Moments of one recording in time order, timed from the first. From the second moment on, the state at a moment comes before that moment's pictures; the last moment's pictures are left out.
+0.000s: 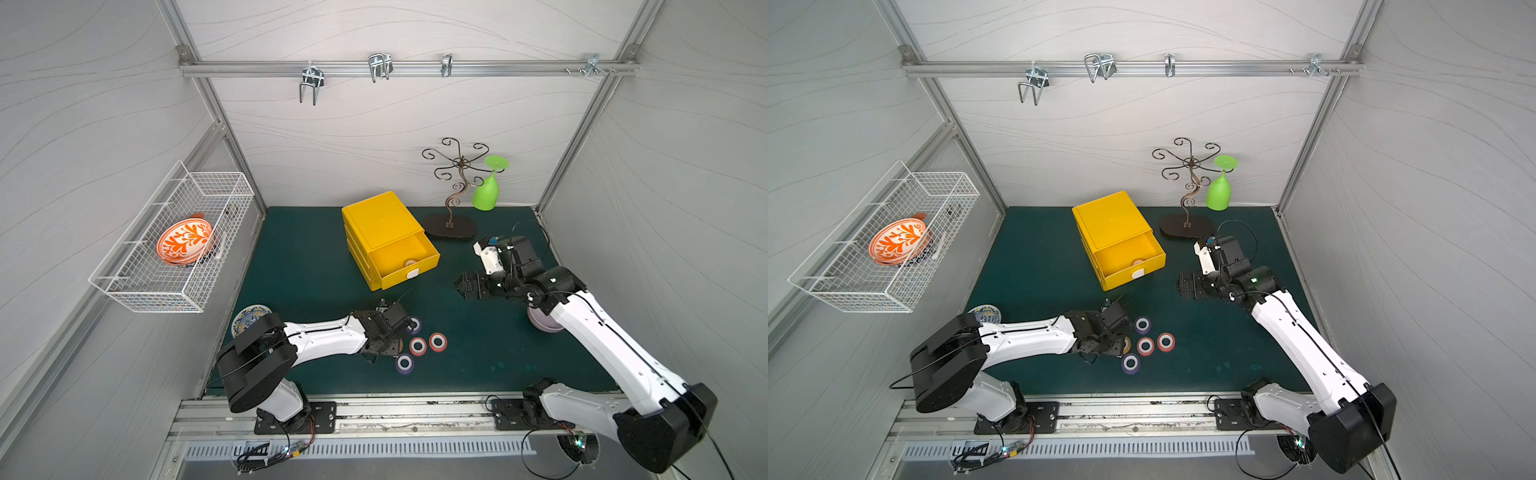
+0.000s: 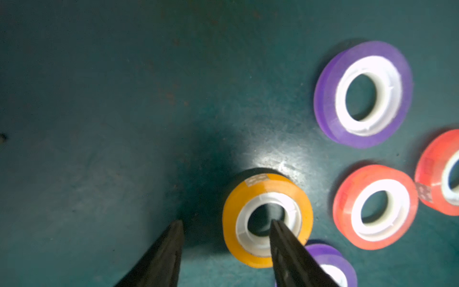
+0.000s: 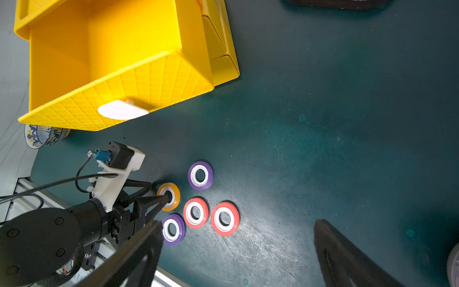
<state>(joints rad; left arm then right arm) -0.96 1.53 0.77 -0.55 -0.15 -0.84 0.50 1.13 1.12 -0.87 -0.17 0.28</state>
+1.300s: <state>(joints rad) -0.96 1.60 0.85 -0.68 -0.13 -0.79 0.50 1.13 1.11 -0.87 -0.18 0.27</state>
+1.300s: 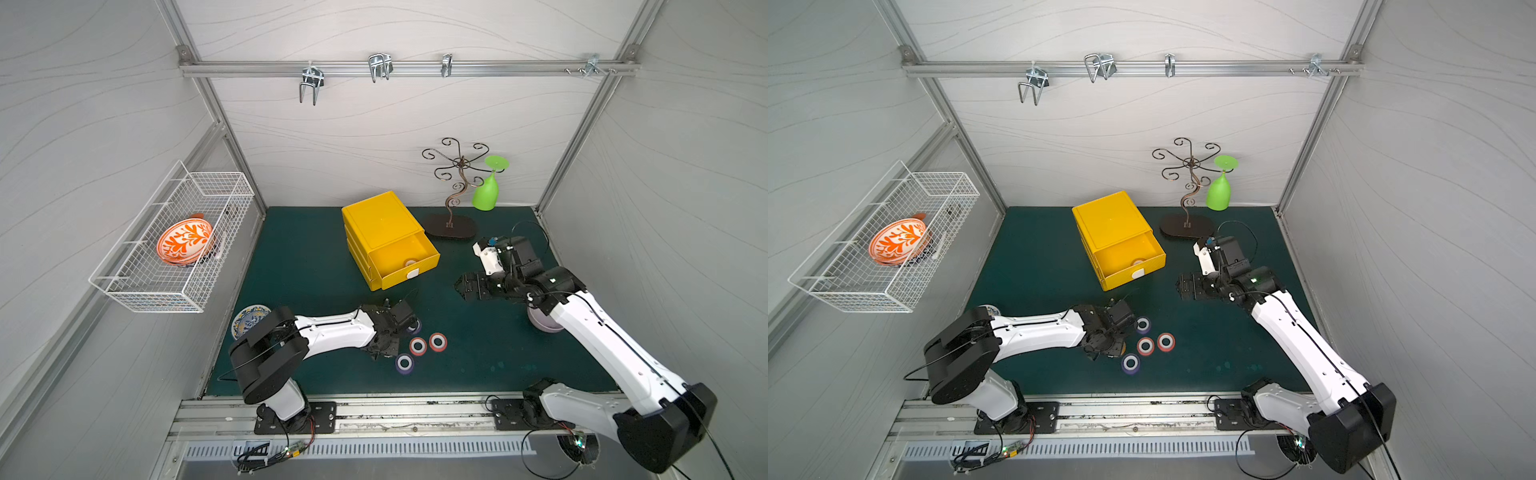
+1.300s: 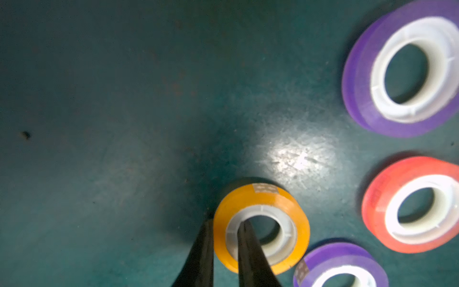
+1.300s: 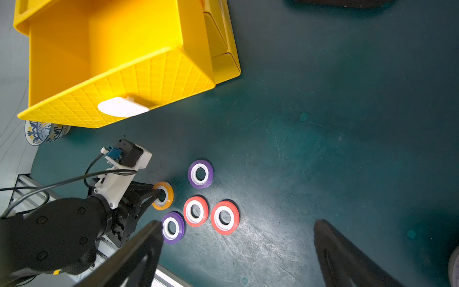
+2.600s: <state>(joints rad) -0.78 1.19 1.23 -0.74 -0.44 -0.45 0.50 1.13 1.08 -0.84 -0.23 0.29</state>
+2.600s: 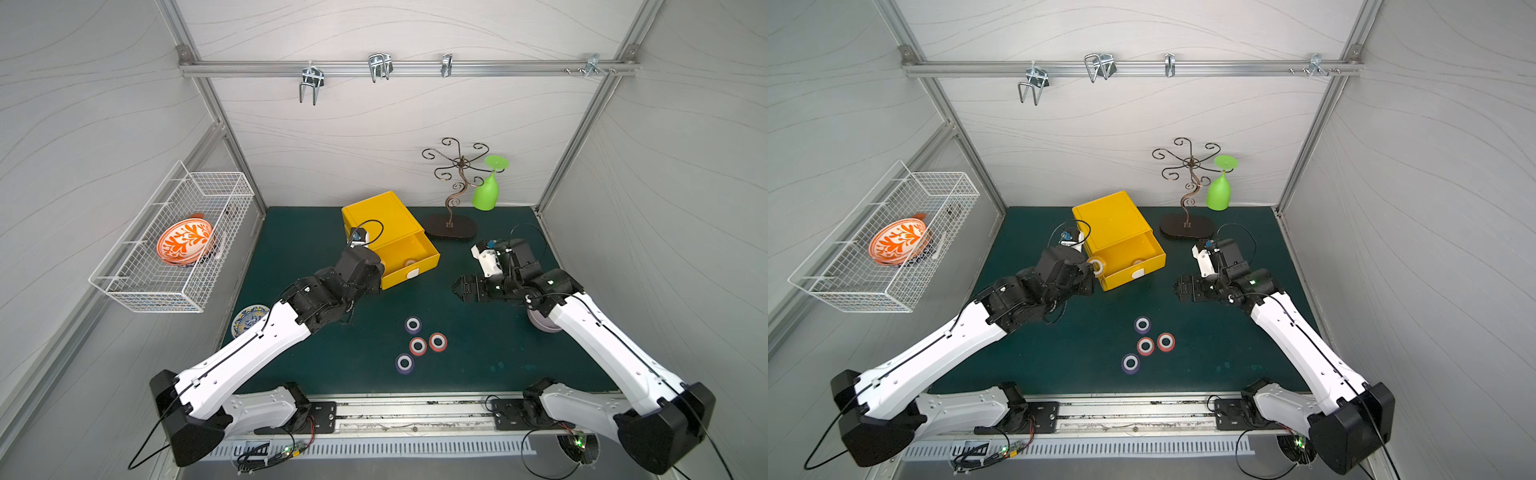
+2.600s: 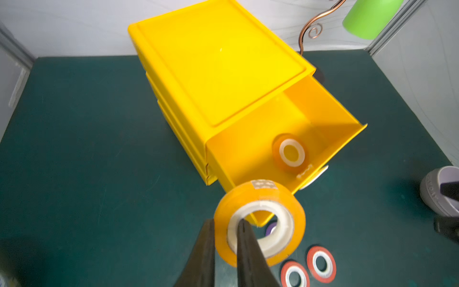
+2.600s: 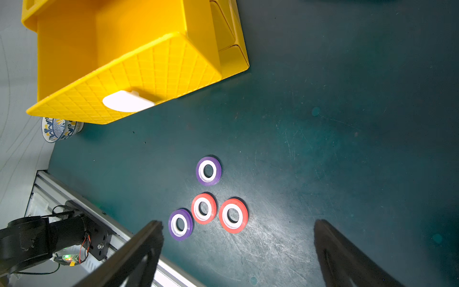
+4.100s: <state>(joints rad) -0.38 1.39 1.39 -0.62 -0.02 -0.48 0.77 1.18 0.96 -0.44 -0.07 0.22</state>
